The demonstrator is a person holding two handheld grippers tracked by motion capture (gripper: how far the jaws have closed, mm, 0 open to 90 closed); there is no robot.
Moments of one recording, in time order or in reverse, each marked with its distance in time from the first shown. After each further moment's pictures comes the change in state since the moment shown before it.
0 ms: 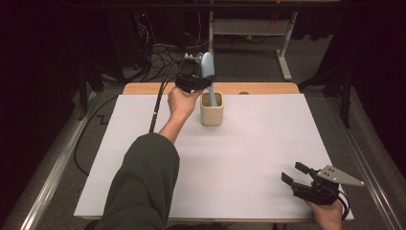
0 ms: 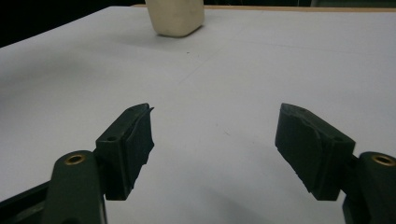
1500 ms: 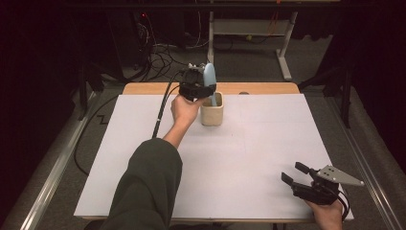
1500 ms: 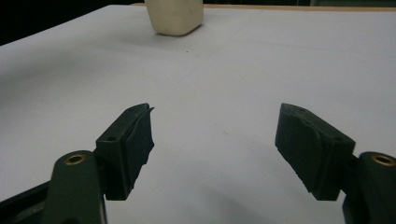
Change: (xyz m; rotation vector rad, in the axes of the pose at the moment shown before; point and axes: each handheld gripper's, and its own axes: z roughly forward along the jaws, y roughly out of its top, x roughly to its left) left arm -0.001 -0.023 0.020 0.043 0.002 -0.007; right arm 0.000 0.000 0.001 0.002 -0.005 -0.005
